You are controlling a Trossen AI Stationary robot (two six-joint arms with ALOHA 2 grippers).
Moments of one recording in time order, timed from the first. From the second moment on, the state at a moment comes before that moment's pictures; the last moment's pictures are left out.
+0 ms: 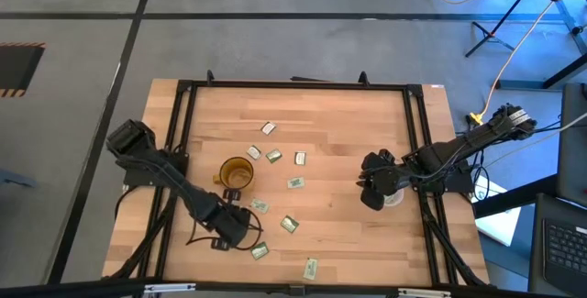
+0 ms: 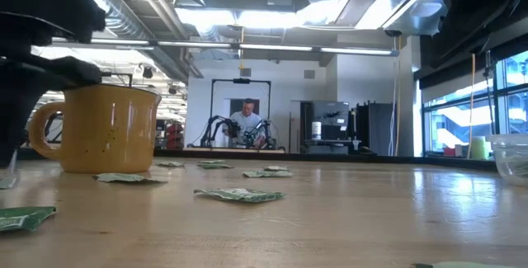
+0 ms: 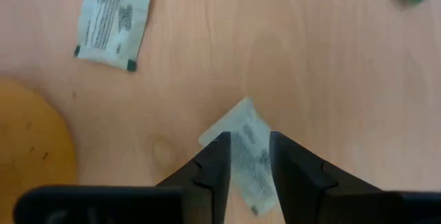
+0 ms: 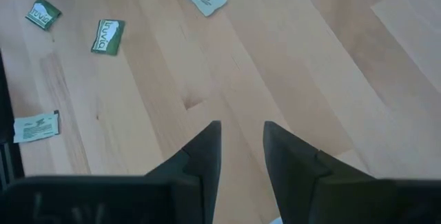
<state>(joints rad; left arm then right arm) -0.66 1.67 0.93 -0.64 -0.13 -0.55 0.43 1.11 0.82 -0.72 0.32 0.85</state>
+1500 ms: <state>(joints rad) -0.56 1.60 1.15 -0.51 -0.84 -0.14 0.43 1.14 0.82 -0.22 0.32 0.04</state>
